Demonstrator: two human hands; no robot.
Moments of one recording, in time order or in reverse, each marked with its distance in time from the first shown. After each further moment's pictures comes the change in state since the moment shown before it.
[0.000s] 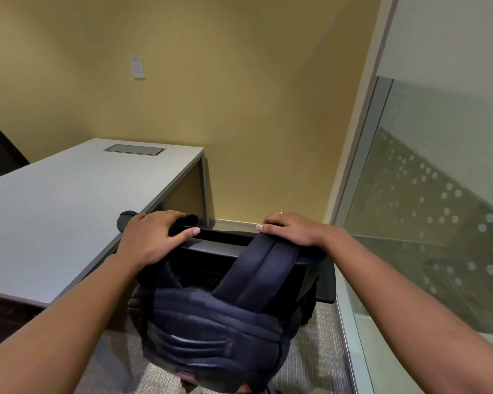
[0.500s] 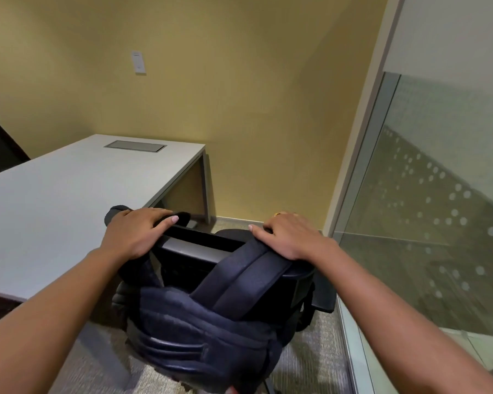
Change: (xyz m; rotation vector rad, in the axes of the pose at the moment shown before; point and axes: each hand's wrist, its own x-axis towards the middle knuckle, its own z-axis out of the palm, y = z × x) left_hand 0.012 -0.023 0.001 -0.021 -0.073 -0.111; right_hand 0.001 -0.017 0.016 -0.330 0.265 0.054
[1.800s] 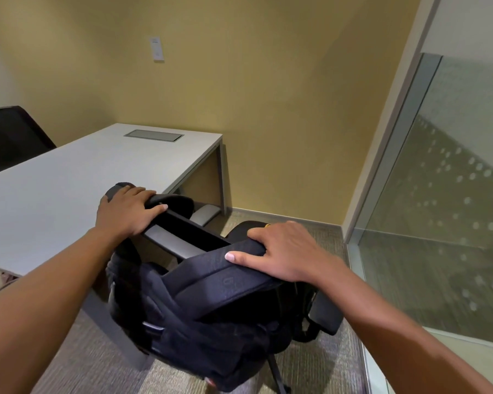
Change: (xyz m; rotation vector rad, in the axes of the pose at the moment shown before) left_hand 0.038 -0.044 0.012 0.243 -0.029 -0.209; right_hand -0.006 -0.024 0.006 0.038 0.088 -0.259
